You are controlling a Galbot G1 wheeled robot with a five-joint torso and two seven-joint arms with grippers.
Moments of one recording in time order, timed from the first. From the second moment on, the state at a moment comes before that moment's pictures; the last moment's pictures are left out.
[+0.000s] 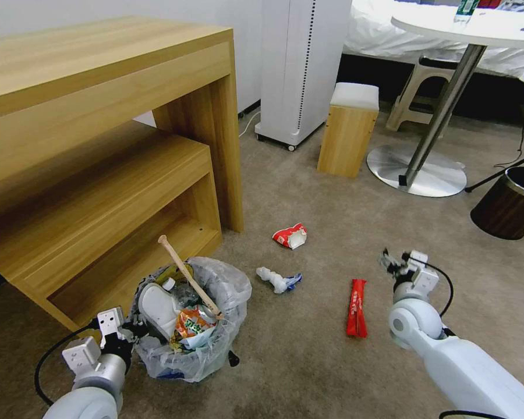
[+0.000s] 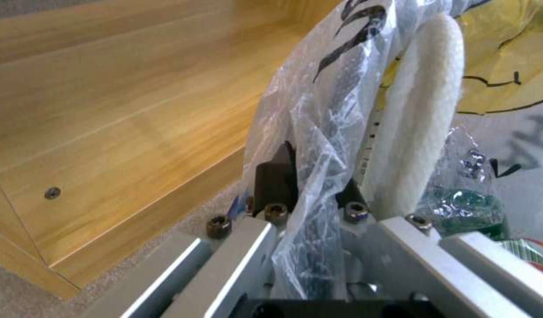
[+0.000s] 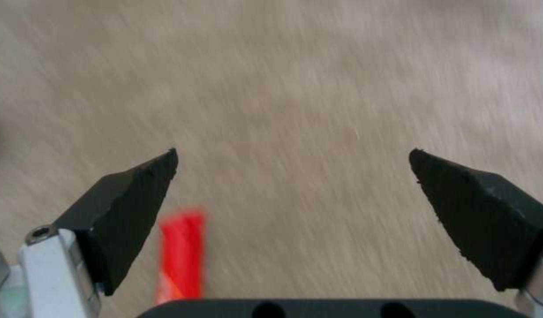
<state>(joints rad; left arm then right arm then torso) 1.68 -1.18 -0.63 -2.16 -0.72 0.31 -0.34 -1.01 0.89 0.09 1.51 1.02 -0.10 0.80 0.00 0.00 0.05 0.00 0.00</state>
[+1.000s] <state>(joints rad) 1.66 -1.15 -0.62 -2.17 -0.75 0.31 -0.34 -0.91 1.02 -0.12 1.11 0.94 -0.03 0.47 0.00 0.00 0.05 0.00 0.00</state>
